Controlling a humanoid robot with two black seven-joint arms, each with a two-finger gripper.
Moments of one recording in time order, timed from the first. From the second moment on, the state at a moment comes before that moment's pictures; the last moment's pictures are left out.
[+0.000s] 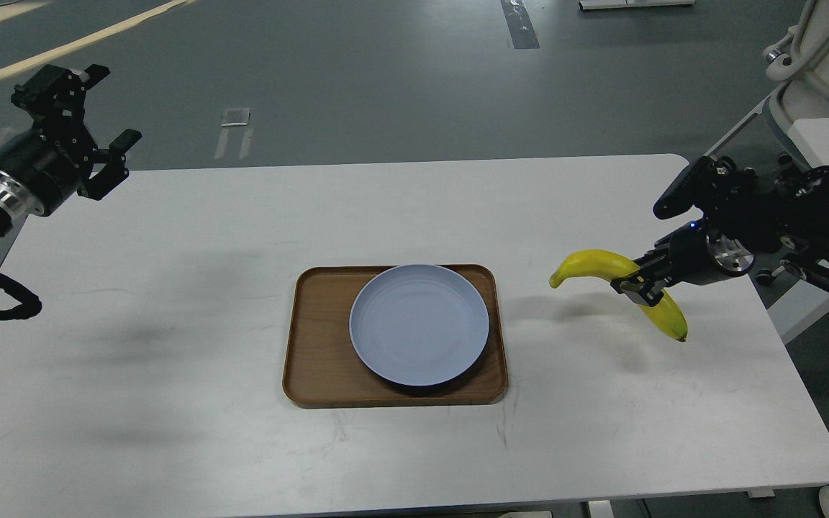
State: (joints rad) left arm -0.88 0.65 -0.37 -0.63 0.18 -0.49 -0.49; right arm 1.21 -0.68 -0.05 1.07 -1.95 0.49 0.49
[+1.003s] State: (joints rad) left arm -0.88 0.65 -0.37 -0.68 0.18 -0.49 -0.49; right arm 1.26 -0.12 -0.18 0.76 -1.62 0.49 0.49
